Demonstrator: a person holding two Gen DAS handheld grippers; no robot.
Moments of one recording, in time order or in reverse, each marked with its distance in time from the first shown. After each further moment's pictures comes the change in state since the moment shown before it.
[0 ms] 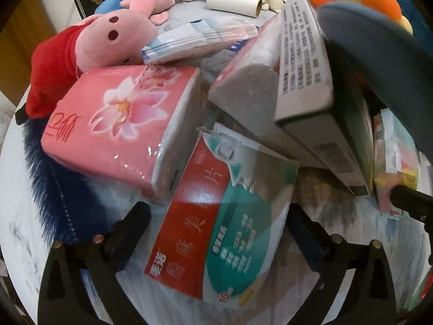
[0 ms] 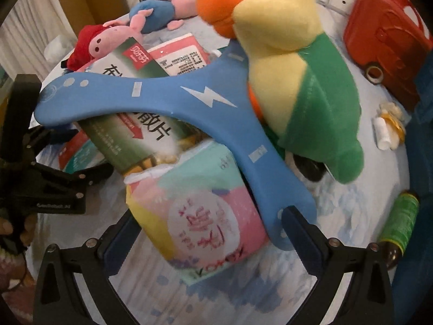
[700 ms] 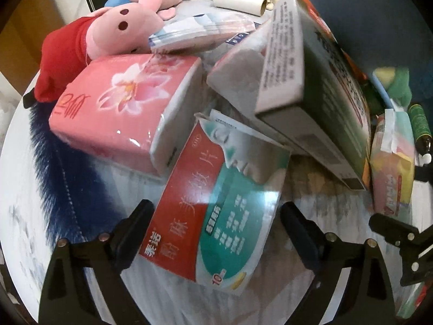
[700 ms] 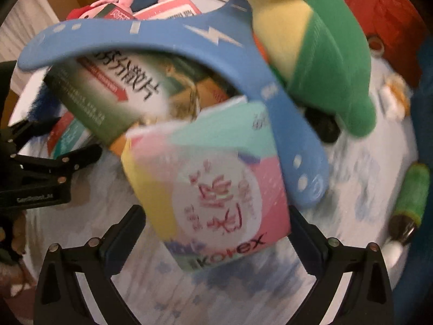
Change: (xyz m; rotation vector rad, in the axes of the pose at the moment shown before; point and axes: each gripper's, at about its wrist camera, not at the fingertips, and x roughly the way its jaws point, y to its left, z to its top) left arm -0.022 -0.020 -0.025 -0.048 0.018 0.015; right arm 0.011 0.002 -0.031 0.076 0.099 0.012
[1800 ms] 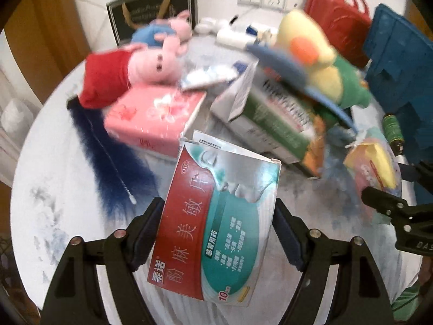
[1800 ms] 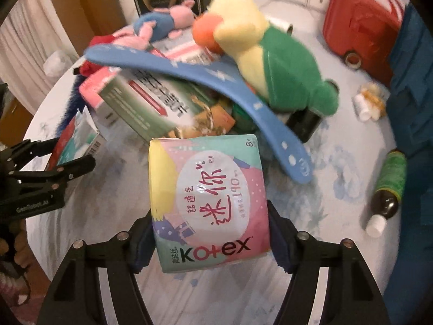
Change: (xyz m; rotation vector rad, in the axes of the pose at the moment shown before) left arm -0.131 -0.038 -0.050 -0.023 -0.172 0.007; right arm -0.062 0.008 -0.027 -0.001 -0.176 -0.021
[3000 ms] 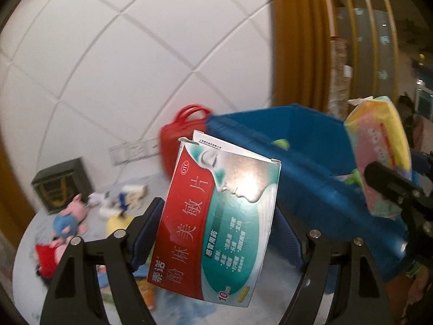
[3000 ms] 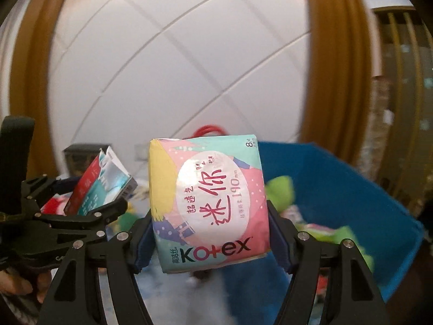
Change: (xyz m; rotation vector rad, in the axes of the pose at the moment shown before) left arm -0.153 -0.209 0.121 0.362 -0.537 -0.328; right arm -0.326 -0.112 -0.061 0.267 -0.709 -0.494
